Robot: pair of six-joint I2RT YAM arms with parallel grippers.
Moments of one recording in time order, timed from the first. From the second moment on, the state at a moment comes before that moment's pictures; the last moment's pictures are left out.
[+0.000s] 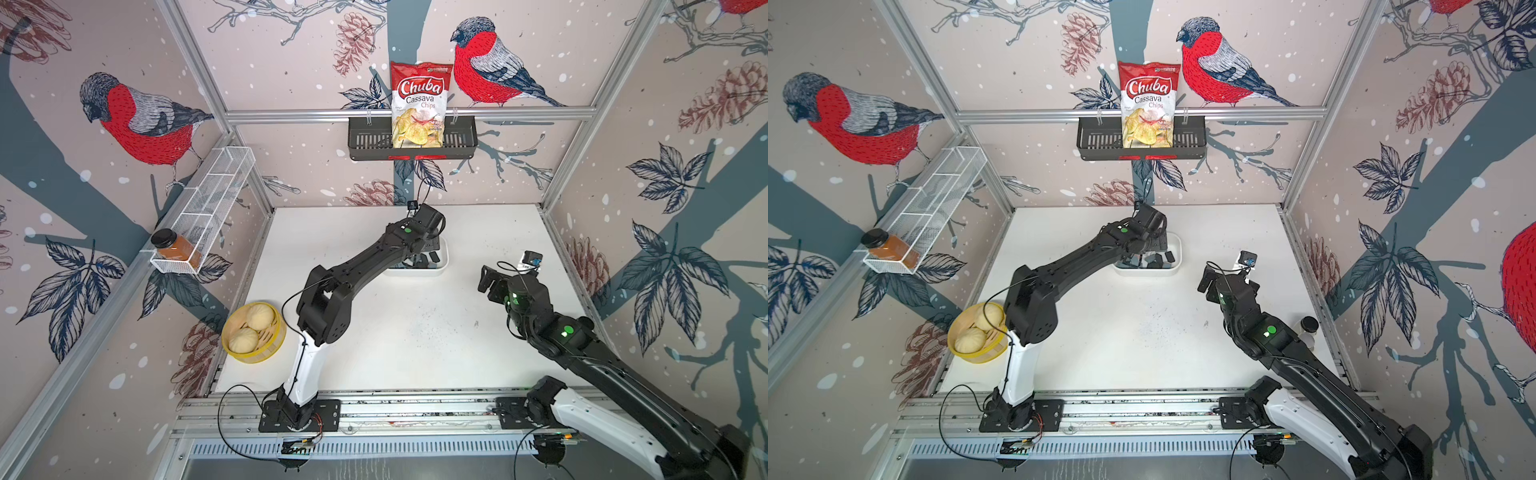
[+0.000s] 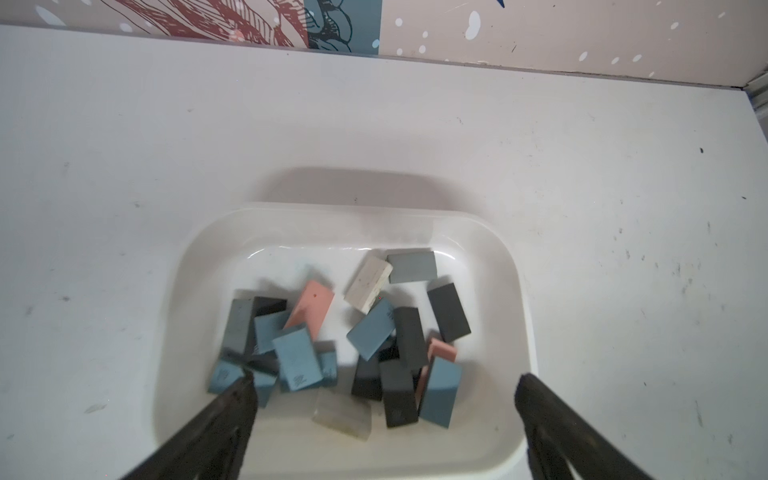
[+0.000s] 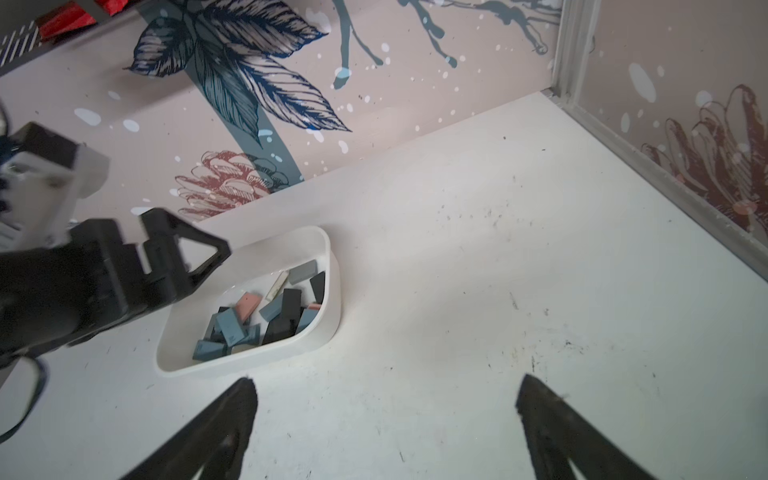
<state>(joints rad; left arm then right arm) -0.74 2.03 1.83 -0.66 -0.37 -0.60 0.67 0.78 0.65 -0.33 0.59 0.57</state>
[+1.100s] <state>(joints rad) -0.45 0.94 0.23 0.59 -0.78 -0.07 0.27 1.28 0.08 1.15 0.70 0.00</state>
